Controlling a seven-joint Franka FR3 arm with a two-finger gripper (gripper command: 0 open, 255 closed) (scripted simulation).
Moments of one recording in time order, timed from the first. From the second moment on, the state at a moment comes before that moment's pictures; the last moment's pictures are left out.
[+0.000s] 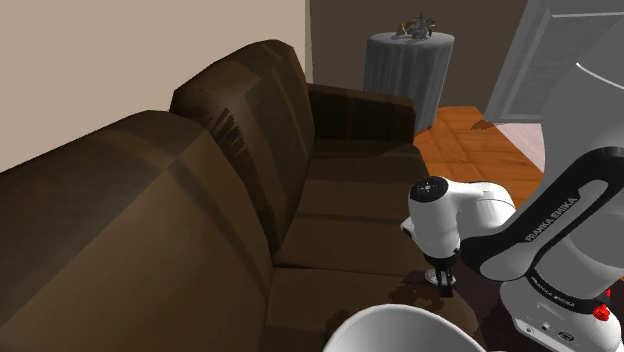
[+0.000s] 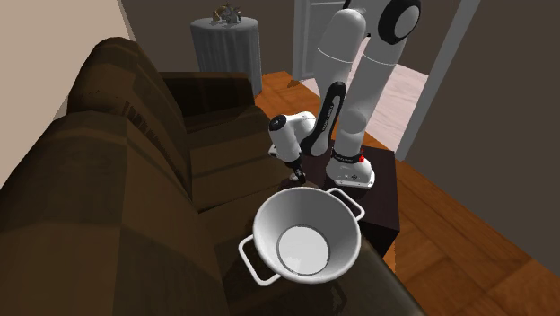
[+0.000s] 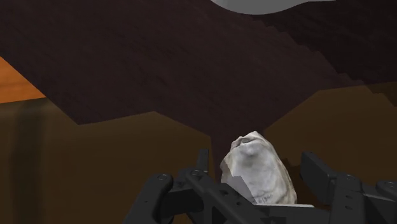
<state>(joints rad) -0.05 -0.17 0.80 -3.02 0.11 2.54 0.00</state>
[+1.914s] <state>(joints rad) 0.17 -0.69 0.60 -2.97 0.29 2.00 -0.20</state>
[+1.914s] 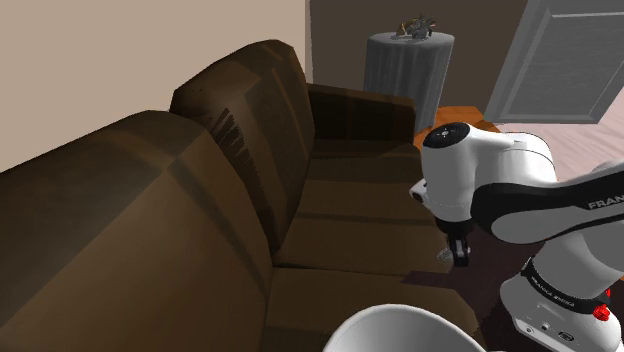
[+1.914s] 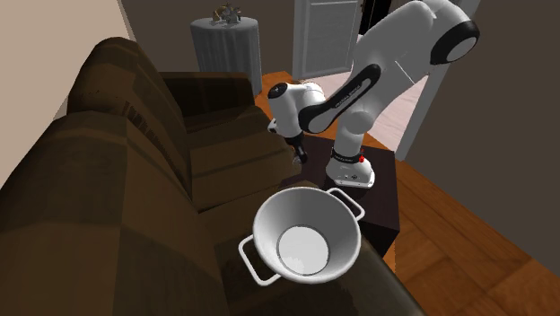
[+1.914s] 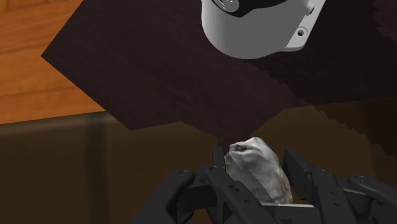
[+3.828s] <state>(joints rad) 0.24 -0.74 0.69 -2.64 0.38 1.64 0.00</state>
